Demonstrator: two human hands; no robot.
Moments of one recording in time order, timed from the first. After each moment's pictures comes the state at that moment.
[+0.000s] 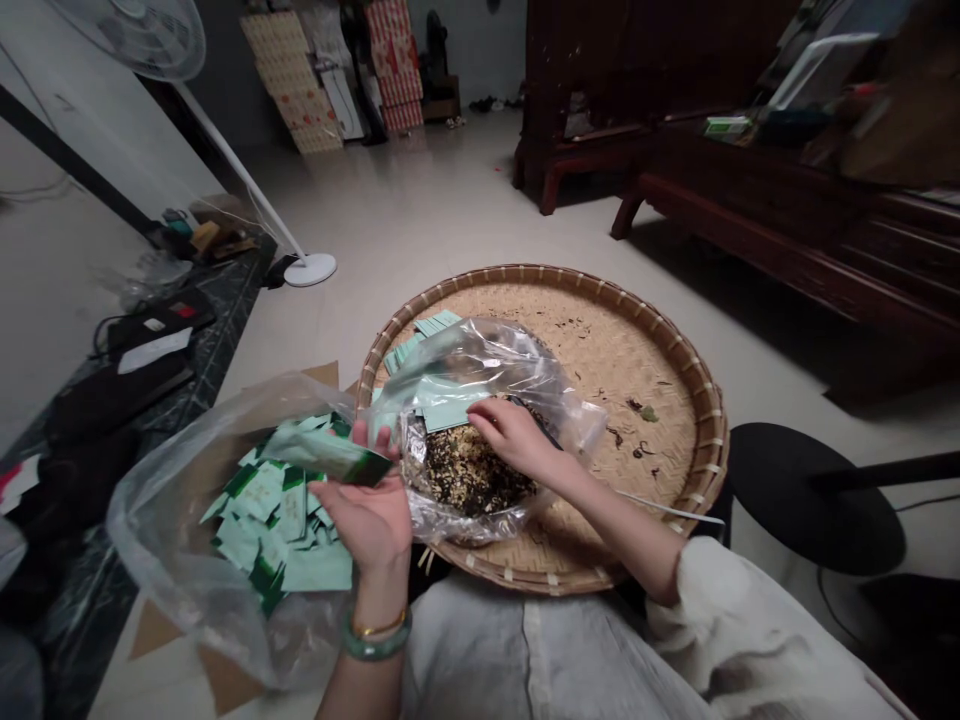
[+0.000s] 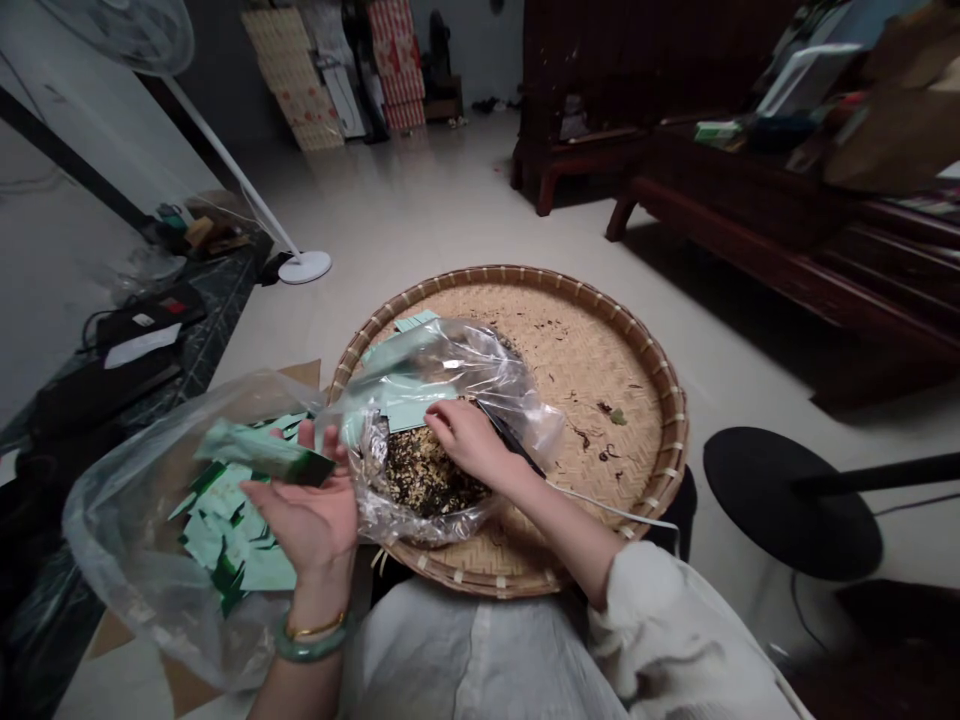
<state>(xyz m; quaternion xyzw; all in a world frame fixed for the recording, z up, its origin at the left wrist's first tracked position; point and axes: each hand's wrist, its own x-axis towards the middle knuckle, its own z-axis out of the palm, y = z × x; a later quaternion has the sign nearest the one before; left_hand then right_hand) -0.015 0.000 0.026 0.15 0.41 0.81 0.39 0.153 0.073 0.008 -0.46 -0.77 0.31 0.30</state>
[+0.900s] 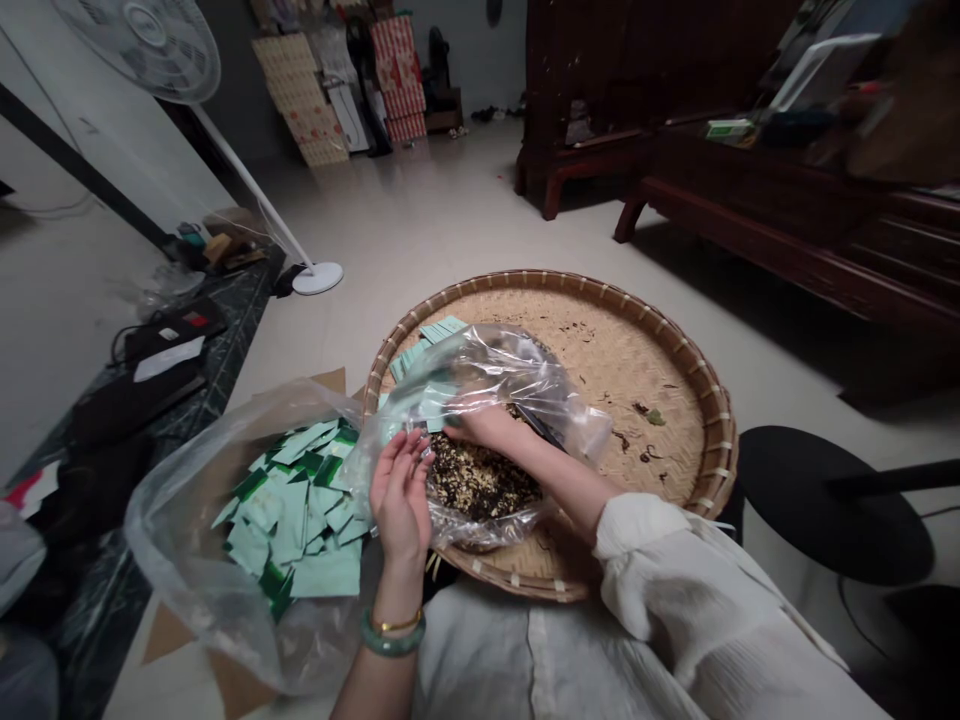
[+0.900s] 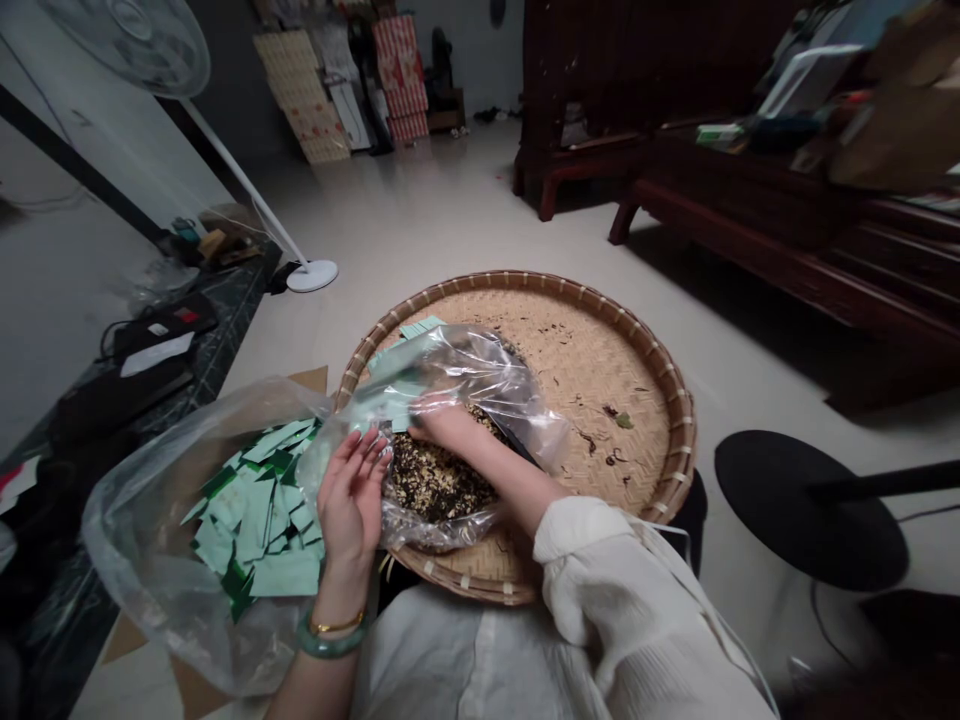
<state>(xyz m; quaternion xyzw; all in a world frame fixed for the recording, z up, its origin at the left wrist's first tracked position) -0.015 0.005 0.008 0.18 0.45 0.73 0.48 0.108 0.123 -0.024 -0.39 -0.90 0.13 0.14</state>
